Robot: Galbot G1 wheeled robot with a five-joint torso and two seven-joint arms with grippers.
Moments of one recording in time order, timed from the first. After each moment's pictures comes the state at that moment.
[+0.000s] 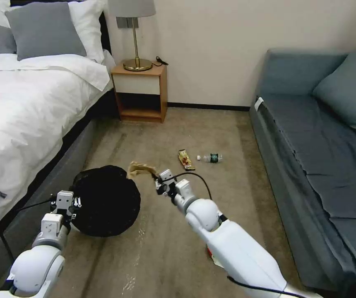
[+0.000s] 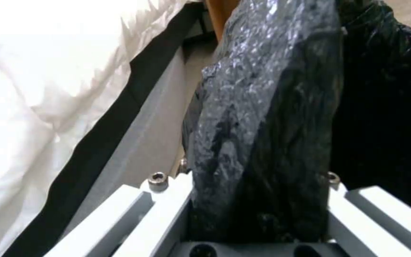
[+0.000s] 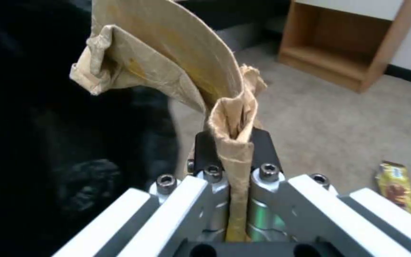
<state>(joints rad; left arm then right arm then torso) 1.50 -1.05 -0.65 -2.01 -0.22 0.27 -0.18 -0.80 1.34 -0.23 1.62 0.31 -0.31 0.02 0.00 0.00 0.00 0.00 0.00</state>
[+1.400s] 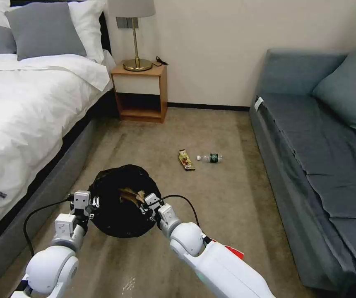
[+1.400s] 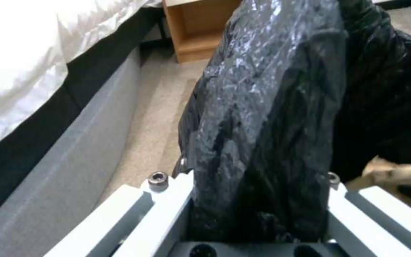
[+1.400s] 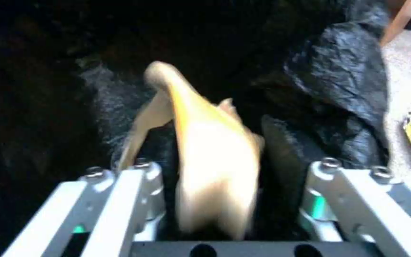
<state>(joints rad) 1.48 -1.08 -0.58 -2.04 -0.29 0.27 -0.14 -0.84 1.38 -0.34 1.52 0.27 -0.32 0.13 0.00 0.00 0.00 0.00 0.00</state>
